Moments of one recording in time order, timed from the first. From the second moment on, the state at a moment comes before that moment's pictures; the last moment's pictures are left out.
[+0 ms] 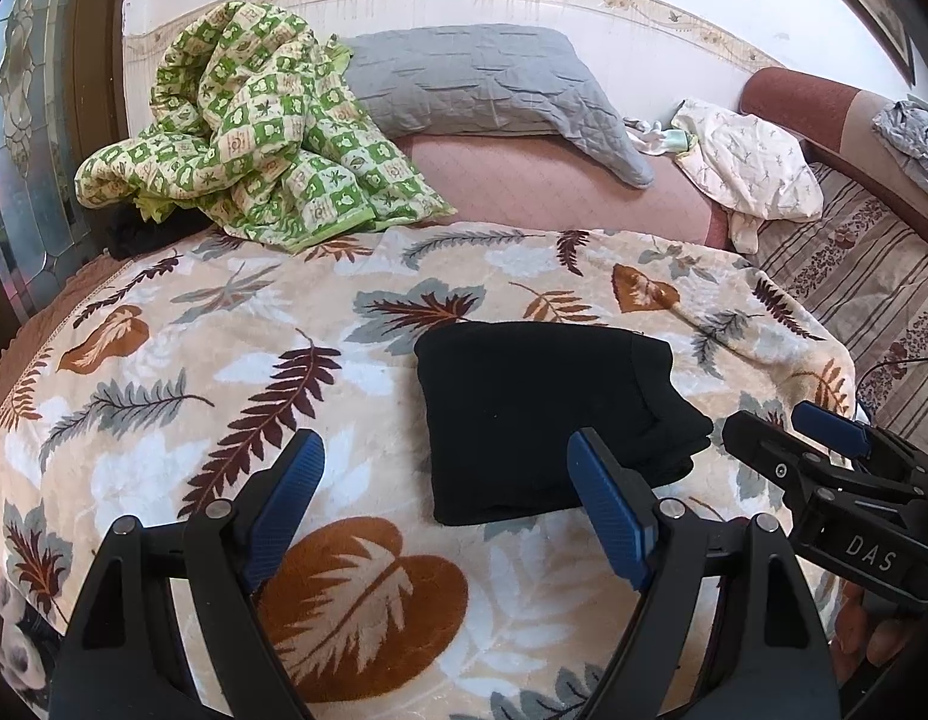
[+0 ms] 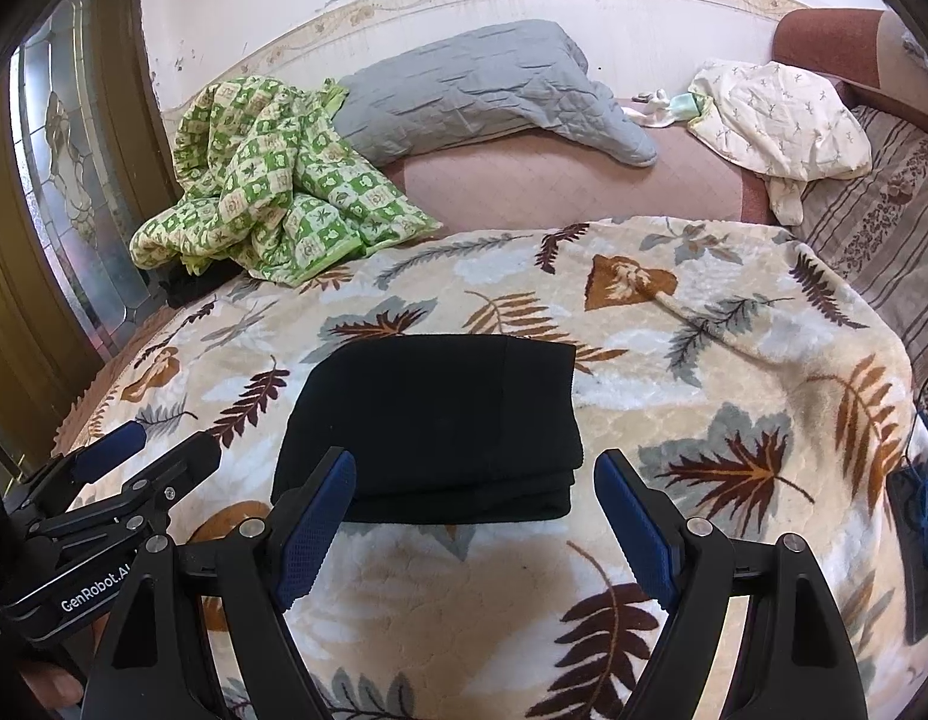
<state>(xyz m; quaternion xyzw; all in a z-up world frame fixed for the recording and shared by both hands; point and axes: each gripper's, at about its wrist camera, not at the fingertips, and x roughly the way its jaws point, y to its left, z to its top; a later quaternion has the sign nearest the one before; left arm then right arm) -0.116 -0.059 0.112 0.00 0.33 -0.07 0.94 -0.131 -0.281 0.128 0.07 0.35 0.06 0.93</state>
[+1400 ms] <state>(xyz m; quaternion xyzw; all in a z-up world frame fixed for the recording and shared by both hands) -0.116 -0.058 0.106 0.00 0.33 -0.09 0.94 -0.126 -0.280 0.117 0.06 0.37 0.06 0.93</state>
